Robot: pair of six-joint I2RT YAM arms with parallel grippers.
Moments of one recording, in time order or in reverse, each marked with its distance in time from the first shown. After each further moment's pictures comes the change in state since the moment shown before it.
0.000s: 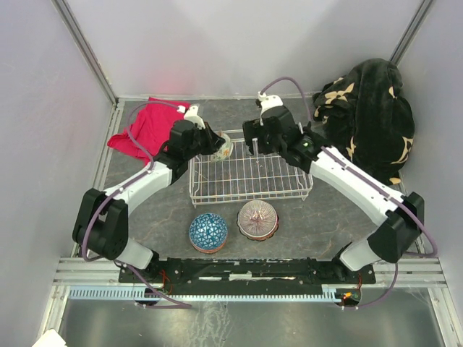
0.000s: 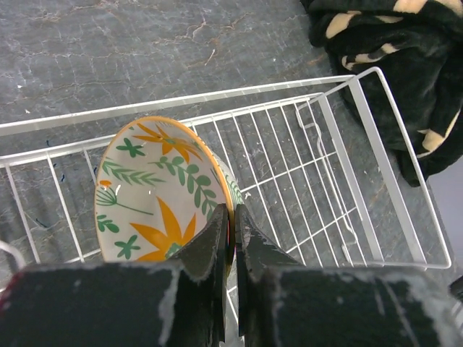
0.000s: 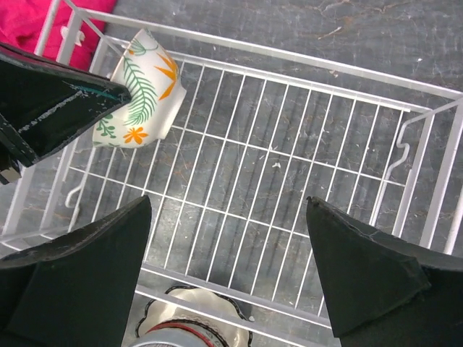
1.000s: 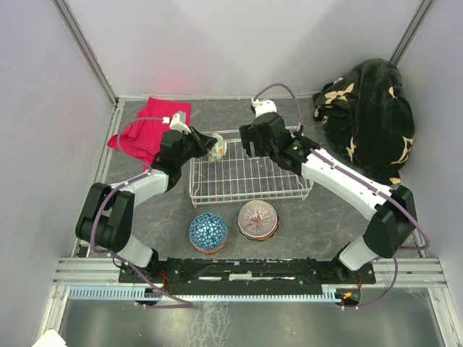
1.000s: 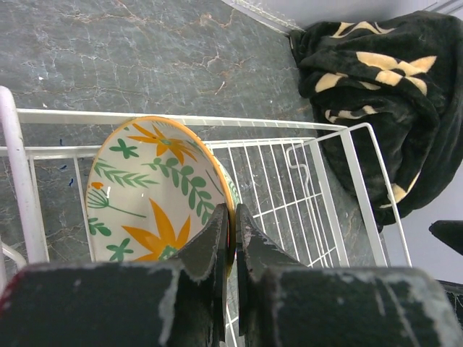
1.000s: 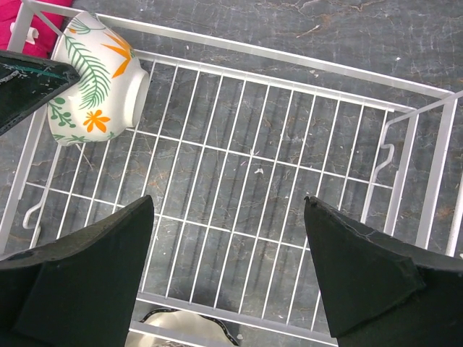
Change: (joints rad) left arm 0.112 0.066 -0.192 0.376 0.035 -0.209; right arm 0.046 0.074 -0.044 0.082 0.119 -0.029
